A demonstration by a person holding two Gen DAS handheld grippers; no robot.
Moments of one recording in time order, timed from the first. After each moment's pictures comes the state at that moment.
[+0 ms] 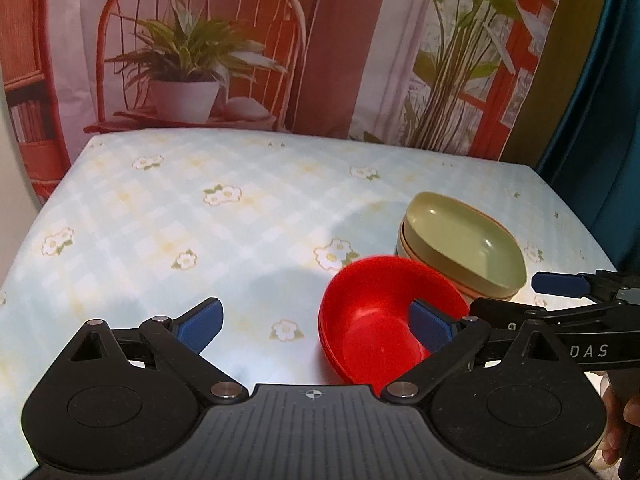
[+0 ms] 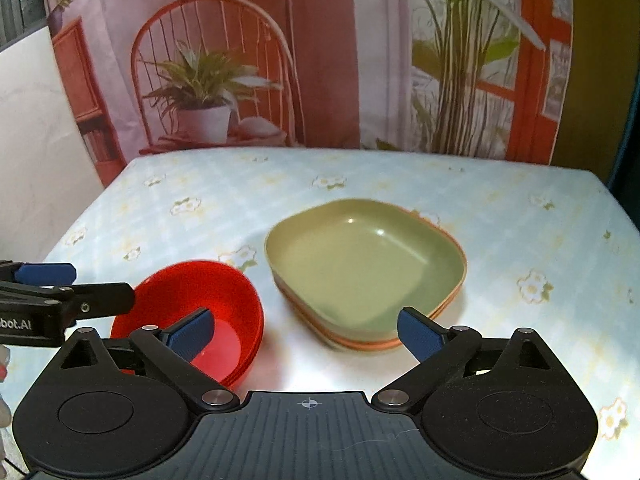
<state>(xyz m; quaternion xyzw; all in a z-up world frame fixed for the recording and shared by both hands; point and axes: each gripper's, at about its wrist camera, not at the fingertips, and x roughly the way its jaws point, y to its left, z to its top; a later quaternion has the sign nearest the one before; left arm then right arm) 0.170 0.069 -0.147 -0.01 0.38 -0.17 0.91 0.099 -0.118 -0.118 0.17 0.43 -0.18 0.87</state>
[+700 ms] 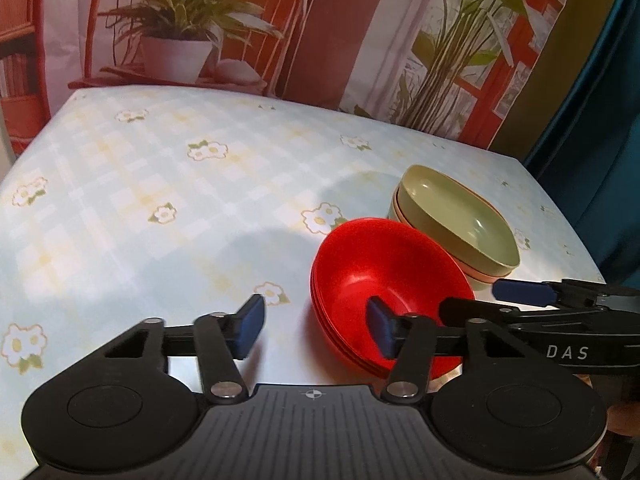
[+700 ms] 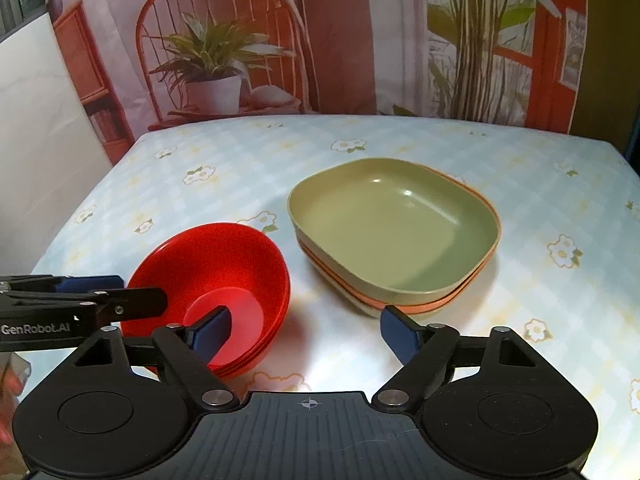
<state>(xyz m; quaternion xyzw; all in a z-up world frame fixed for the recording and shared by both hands) 0.175 0.077 -0.174 -0.05 0.41 -0.20 0.89 0.107 -0.109 -0.137 0.20 0.46 -0.15 0.85</state>
